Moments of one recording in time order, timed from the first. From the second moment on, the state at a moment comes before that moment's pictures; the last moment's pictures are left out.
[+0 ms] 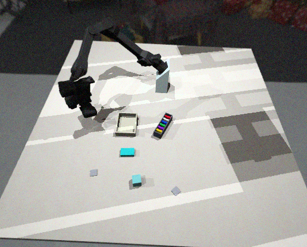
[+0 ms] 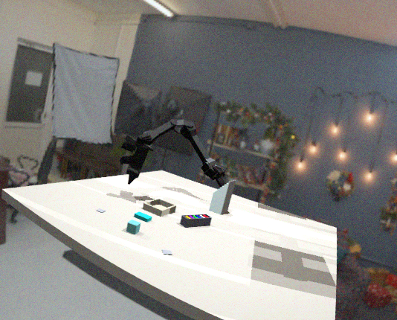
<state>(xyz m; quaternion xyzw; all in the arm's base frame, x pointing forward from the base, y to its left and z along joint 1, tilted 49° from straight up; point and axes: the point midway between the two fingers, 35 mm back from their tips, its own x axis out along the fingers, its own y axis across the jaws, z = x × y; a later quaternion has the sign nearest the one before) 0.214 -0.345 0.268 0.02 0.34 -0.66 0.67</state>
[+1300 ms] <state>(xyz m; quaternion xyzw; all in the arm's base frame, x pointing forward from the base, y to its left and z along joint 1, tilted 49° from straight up) 0.297 -0.074 -0.029 -0.51 0.75 0.05 0.41</state>
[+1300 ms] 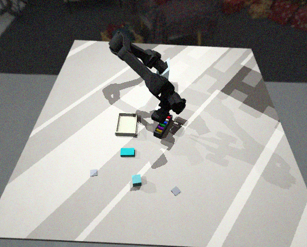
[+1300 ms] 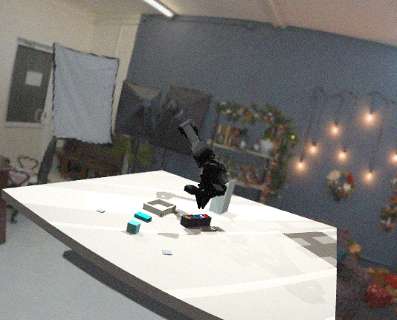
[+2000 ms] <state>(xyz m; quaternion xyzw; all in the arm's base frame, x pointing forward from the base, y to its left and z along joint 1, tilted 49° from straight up) 0.295 -0.083 -0.039 -0.51 0.75 0.05 0.41</state>
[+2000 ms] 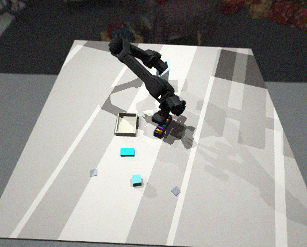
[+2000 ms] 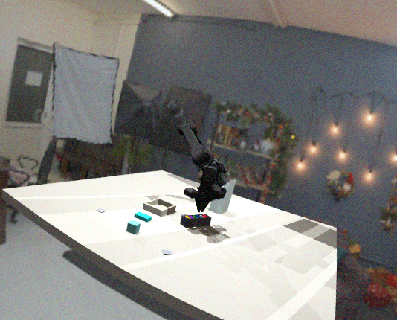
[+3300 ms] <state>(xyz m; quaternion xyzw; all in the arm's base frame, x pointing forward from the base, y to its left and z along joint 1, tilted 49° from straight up) 0.290 -0.103 -0.055 -0.51 0.75 0.05 0.40</state>
